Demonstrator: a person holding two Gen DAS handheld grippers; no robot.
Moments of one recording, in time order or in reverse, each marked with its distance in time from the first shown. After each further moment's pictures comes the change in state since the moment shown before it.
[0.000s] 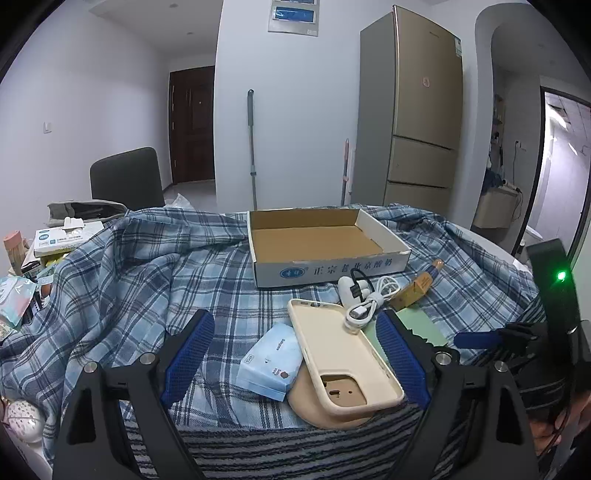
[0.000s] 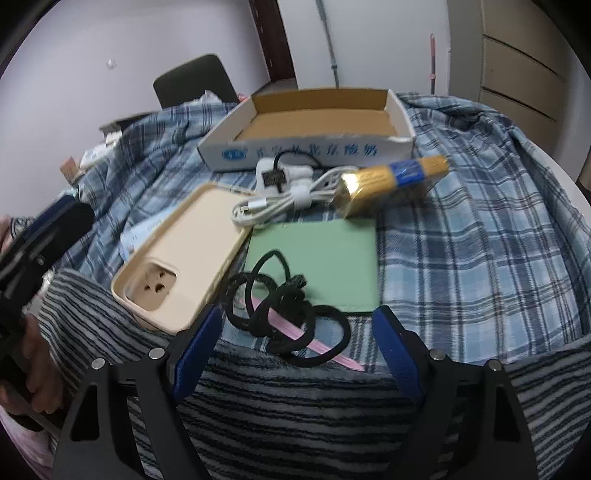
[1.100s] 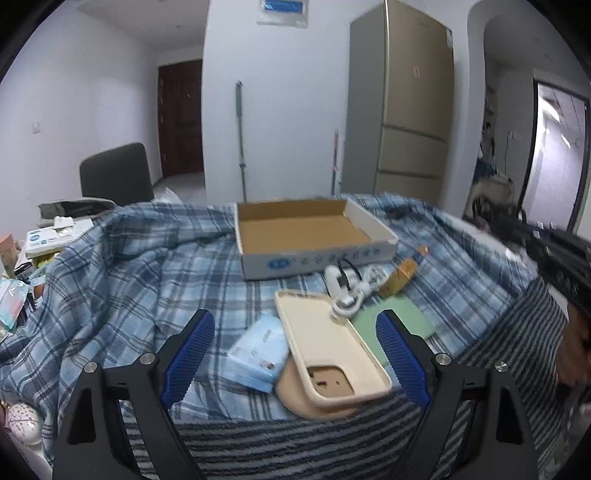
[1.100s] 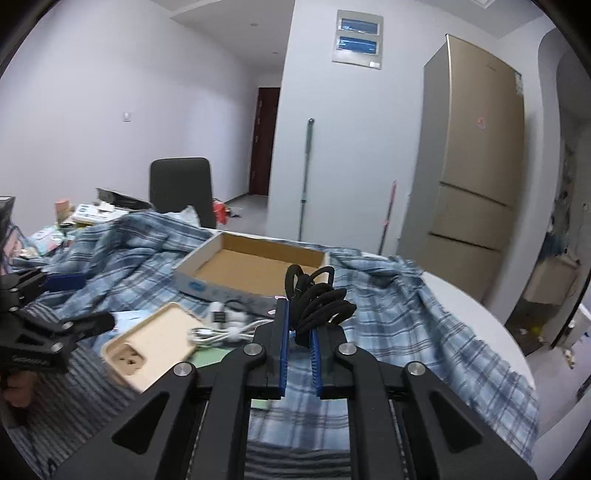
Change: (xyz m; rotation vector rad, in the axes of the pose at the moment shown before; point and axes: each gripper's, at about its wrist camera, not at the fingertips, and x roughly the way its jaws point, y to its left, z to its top) left arm 0.002 -0.009 0.000 0.028 0.064 -0.039; right arm -0.110 -0.006 0.011 -0.196 -0.526 -0.247
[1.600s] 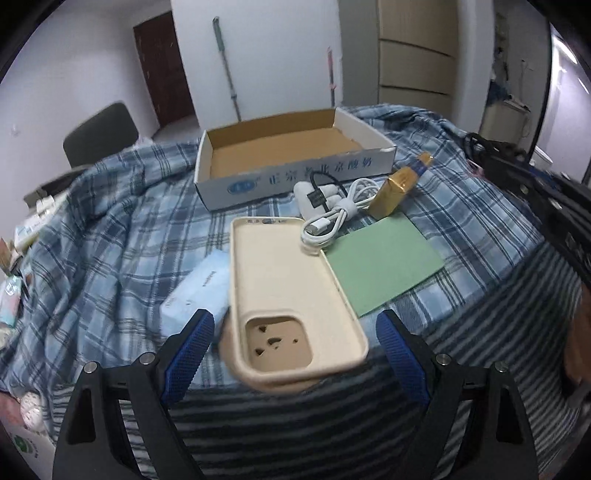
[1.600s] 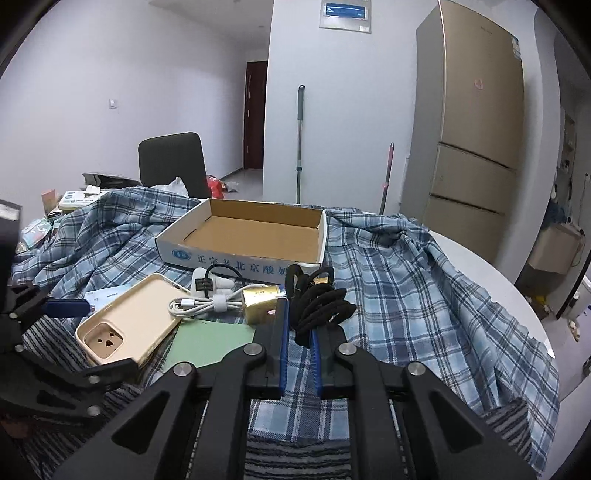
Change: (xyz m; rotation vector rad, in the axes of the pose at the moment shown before) left arm 0.060 -0.050 -0.012 0.069 0.317 0.084; right arm 0.036 -0.009 -0.027 0.073 0.114 0.023
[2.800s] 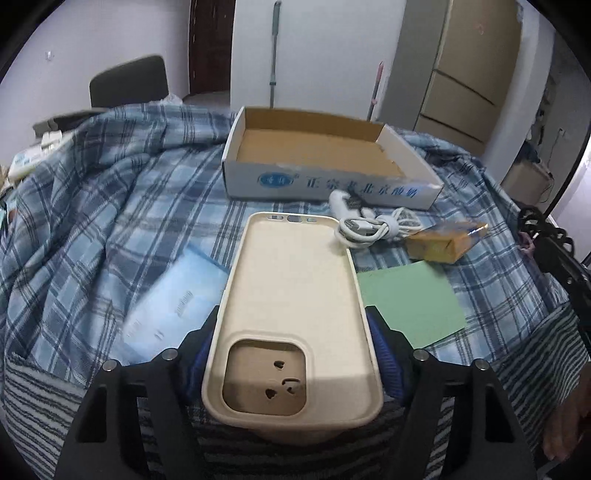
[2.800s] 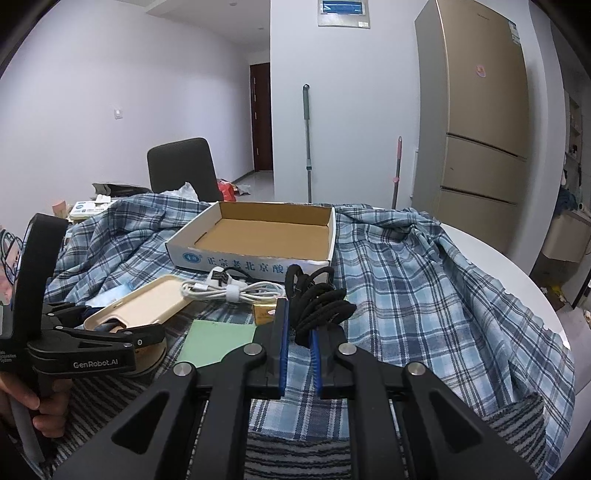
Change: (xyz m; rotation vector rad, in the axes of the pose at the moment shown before) left arm 0.023 0.031 0.008 -0.239 -0.036 -0.036; right arm 0.000 -0.007 -0.003 0.038 -0.004 0.067
